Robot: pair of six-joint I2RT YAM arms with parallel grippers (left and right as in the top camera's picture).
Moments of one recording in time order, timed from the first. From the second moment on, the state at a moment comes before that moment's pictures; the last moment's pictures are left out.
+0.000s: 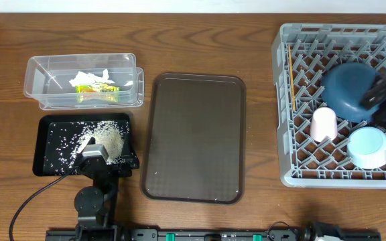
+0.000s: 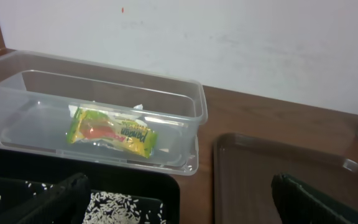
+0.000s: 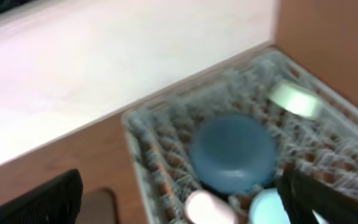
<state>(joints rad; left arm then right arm) 0.01 0.01 0.02 -0.11 -0.01 -0.20 -0.13 0.94 1.47 -0.94 0.10 0.33</state>
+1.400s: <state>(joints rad) 0.01 0.01 0.02 -0.12 -0.01 -0.20 -0.03 0.01 0.01 -0.07 -0.01 0.14</state>
